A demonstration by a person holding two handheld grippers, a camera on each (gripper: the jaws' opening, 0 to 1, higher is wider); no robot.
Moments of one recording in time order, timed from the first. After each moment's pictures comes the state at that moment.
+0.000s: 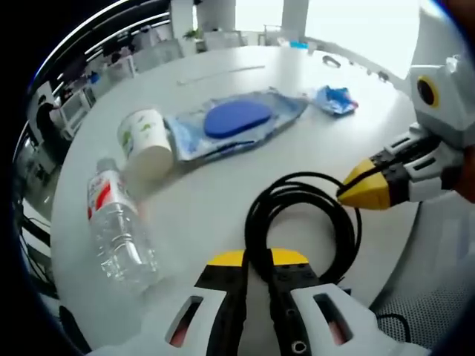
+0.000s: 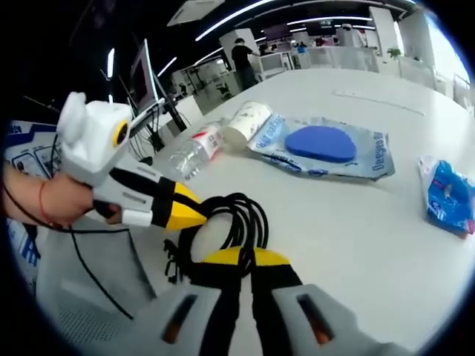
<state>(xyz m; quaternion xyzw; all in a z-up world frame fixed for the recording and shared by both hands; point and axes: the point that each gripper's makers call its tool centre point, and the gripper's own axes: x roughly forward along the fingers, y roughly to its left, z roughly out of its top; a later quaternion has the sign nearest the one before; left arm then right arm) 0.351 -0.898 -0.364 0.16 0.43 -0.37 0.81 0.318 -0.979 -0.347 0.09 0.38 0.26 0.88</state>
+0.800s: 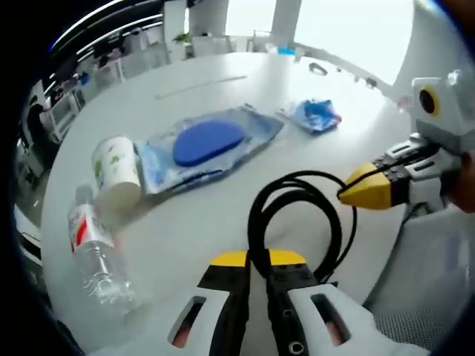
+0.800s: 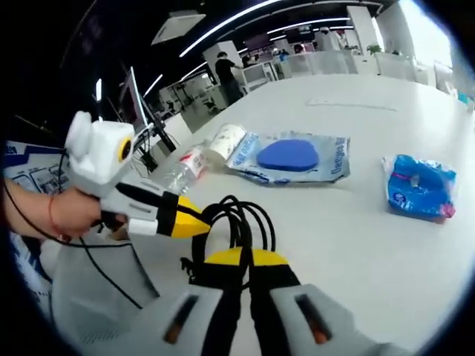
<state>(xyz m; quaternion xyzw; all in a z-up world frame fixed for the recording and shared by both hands) 0.347 -0.952 -0.345 0.14 0.42 -0.41 0.80 0.309 -1.028 -0.320 0.12 0.36 0.22 0.90</state>
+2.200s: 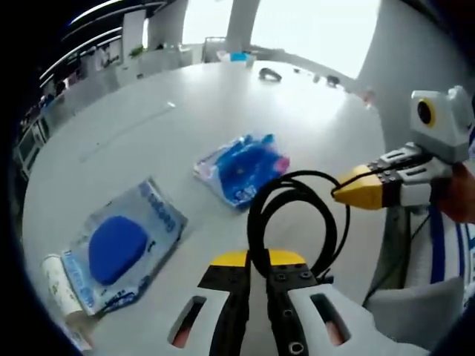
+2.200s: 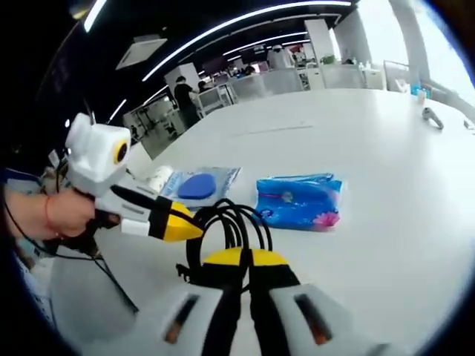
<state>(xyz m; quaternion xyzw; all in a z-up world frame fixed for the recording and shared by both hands) 0.344 -1.121 -0.320 0.15 0.40 -0.51 0.75 0.297 -1.192 -0.294 0.14 0.33 0.10 0.93</state>
